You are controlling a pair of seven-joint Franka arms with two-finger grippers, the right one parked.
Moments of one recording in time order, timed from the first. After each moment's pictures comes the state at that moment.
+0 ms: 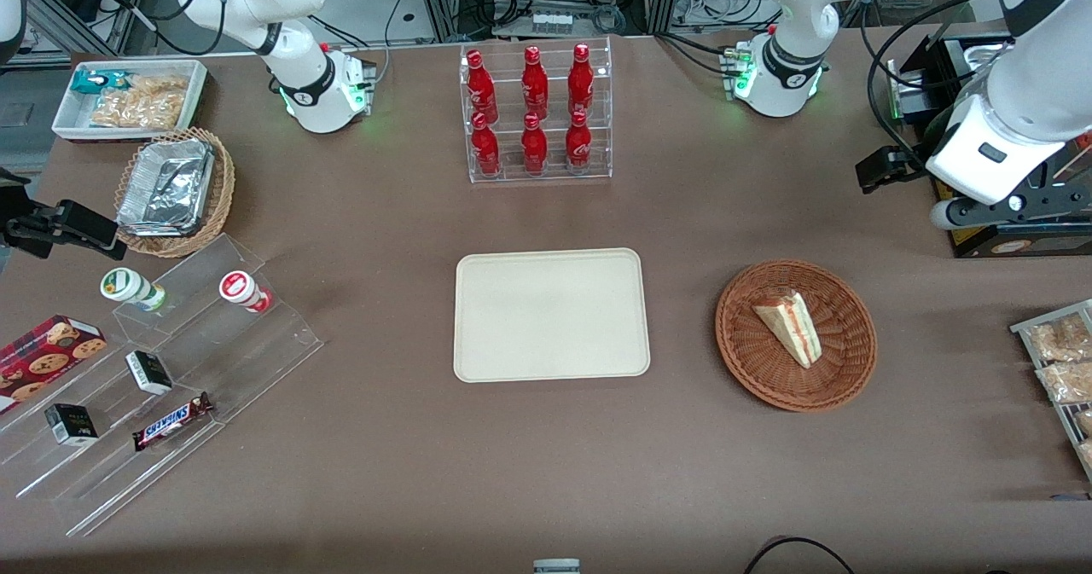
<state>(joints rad) 0.09 0.06 -0.28 -1.48 0.05 1.33 -0.28</state>
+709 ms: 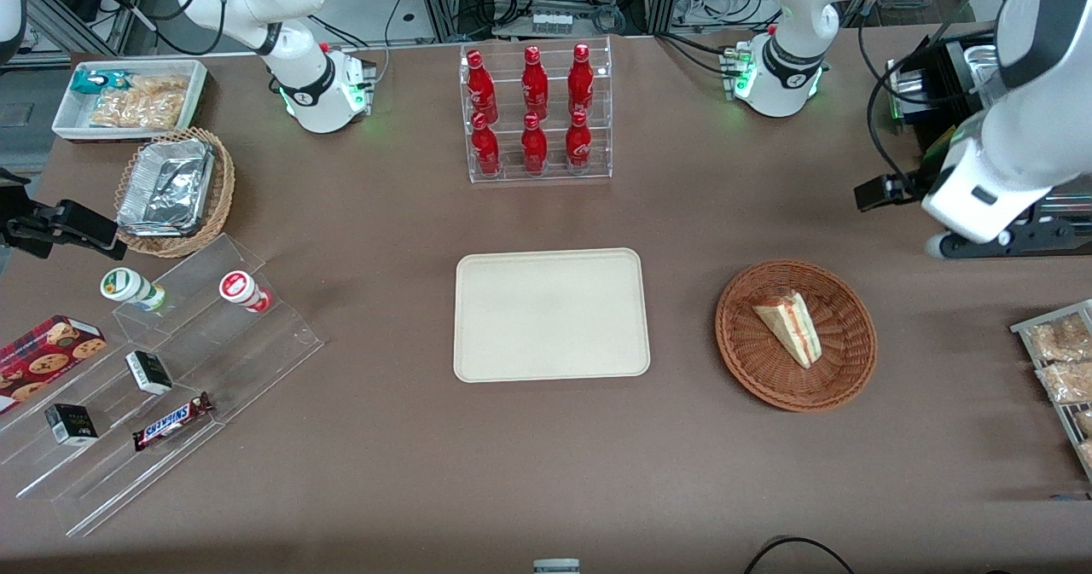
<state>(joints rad) 0.10 0.16 -0.26 -1.48 0.06 1.33 -0.28</state>
